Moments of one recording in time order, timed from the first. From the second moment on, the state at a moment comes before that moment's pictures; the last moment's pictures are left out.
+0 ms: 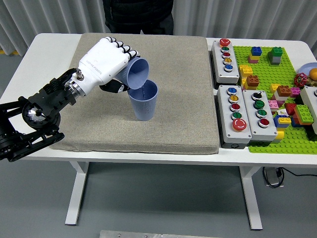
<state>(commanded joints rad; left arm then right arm) -0.91 0.59 -0.31 -1.29 2.27 0.44 0.26 0.22 -0.07 1.97 0.20 -1.27 -0.34 -0.35</state>
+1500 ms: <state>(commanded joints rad) -0.96 0.60 -0.25 -1.31 2.27 0.46 0.30 0.22 -0.07 1.96 0.20 -1.26 -0.34 -0.35</state>
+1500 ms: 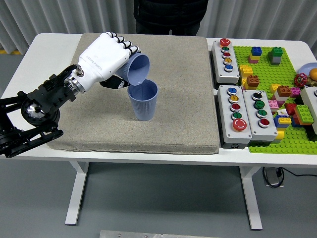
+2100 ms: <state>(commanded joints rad) -1.02 0.61 -0.19 -1.31 2.27 0.43 0.32 0.22 -0.07 1.95 0.20 -1.25 -0.34 -0.35</state>
